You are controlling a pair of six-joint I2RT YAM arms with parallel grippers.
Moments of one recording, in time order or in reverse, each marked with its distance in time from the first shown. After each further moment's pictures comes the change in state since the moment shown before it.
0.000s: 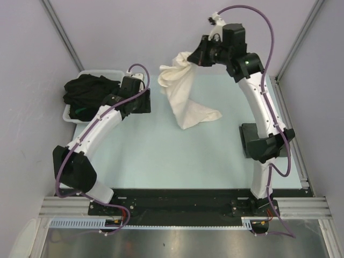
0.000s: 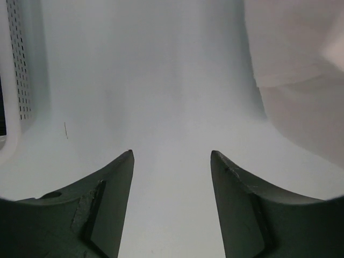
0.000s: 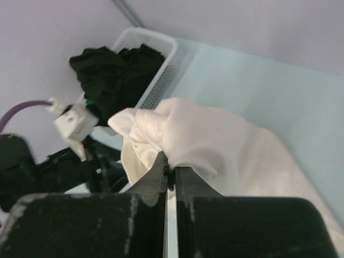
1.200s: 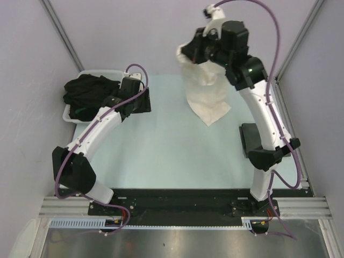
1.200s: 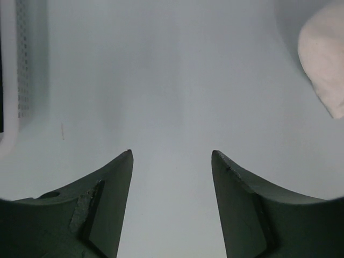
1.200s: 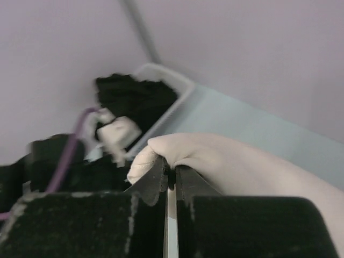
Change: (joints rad) left arm -0.001 -0.026 -0.031 0.045 0.000 -0.057; right arm 0.029 -0.124 -0.008 0.058 0.187 -0.120
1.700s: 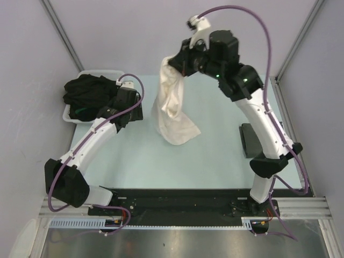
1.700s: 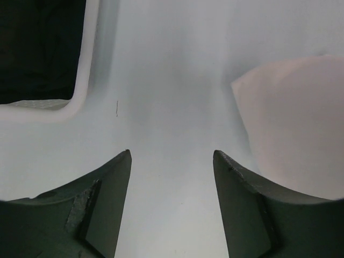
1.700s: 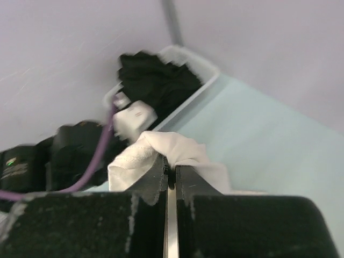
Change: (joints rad) left arm 0.000 -0.127 -0.169 0.016 -0.227 0.026; right arm 0.264 -0.034 -0.031 -0.021 0.004 -0.026
